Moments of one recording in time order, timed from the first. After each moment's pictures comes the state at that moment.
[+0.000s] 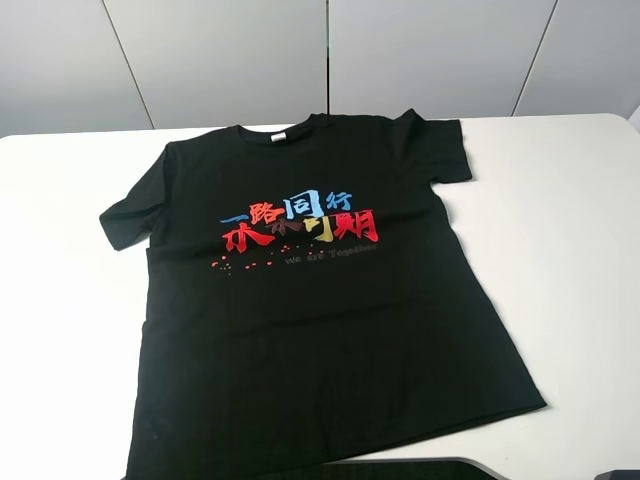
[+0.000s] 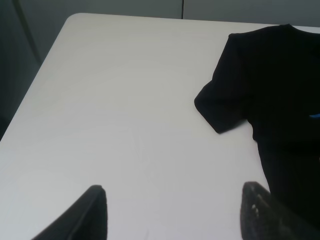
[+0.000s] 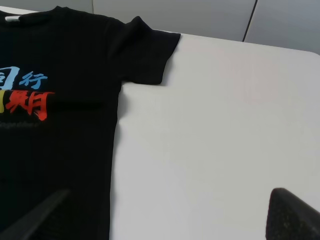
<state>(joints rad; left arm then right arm) 0.03 0.00 -0.52 0.09 1.09 -0.13 -0.01 0.00 -0.50 0.09 1.10 -0.20</state>
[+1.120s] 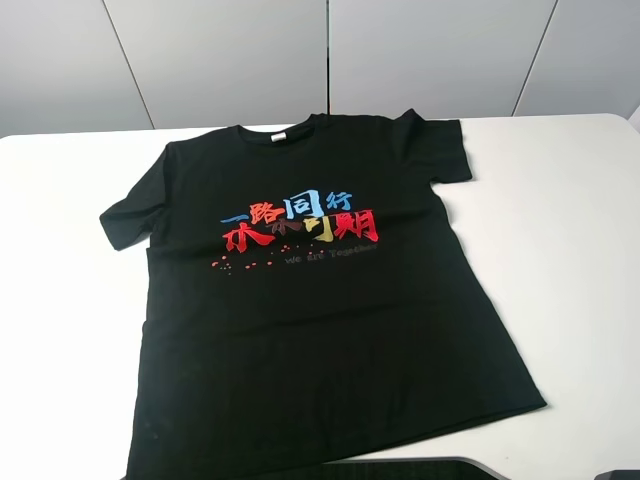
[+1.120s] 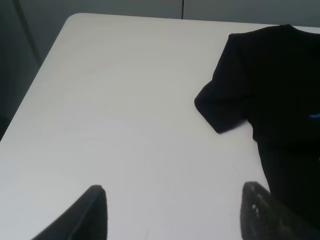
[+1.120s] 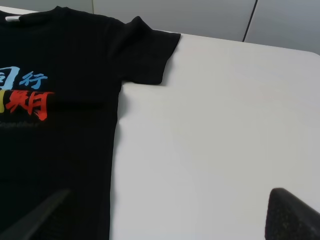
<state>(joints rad) 0.03 0.00 -0.52 0.09 1.09 -0.13 -0.01 0.00 -0.50 0.09 1.10 -0.20</state>
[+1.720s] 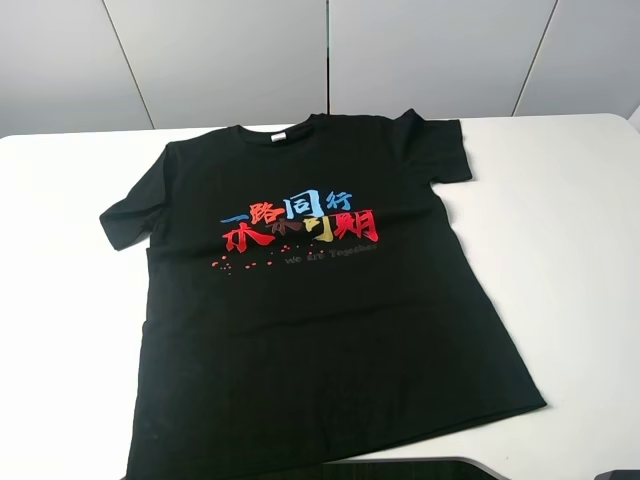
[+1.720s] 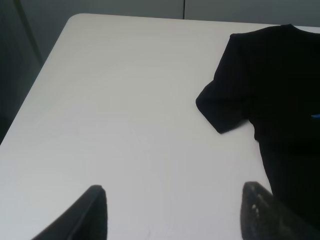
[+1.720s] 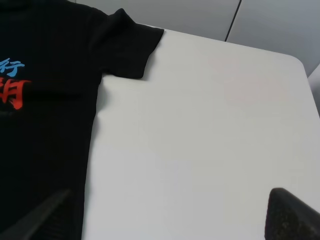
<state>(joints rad) 0.03 0.00 -0.52 0.10 1.09 -0.13 -0.01 0.00 -0.50 0.04 1.10 -0.24</state>
